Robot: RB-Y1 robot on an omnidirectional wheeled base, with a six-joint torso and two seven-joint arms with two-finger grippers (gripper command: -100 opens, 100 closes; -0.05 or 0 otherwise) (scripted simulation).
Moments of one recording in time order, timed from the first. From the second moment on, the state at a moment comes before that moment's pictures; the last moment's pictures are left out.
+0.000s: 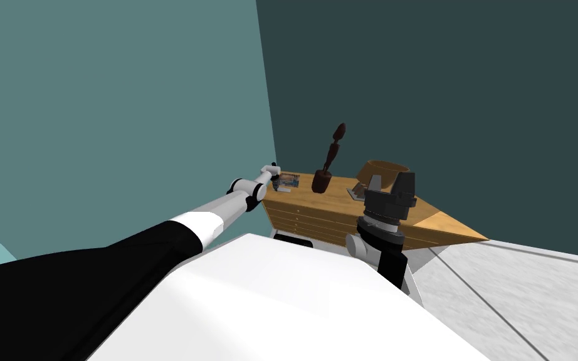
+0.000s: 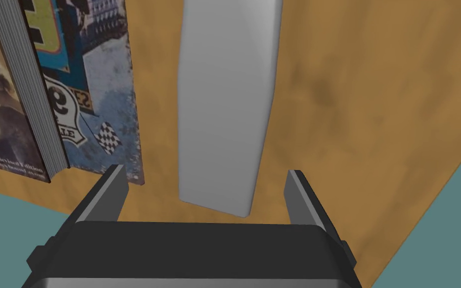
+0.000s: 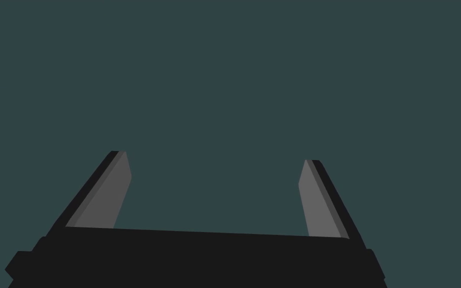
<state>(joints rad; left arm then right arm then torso) -1.18 0.25 0.17 -0.38 0.12 1.27 0.04 0.45 -0.04 -0.05 -2.36 0.02 -0.60 0.15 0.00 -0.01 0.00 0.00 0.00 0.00</state>
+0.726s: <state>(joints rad) -1.25 0.23 0.18 -0.29 0.13 1.41 0.04 0.45 -0.04 -0.05 -2.36 0.02 -0.60 0.15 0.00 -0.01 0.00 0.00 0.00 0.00</state>
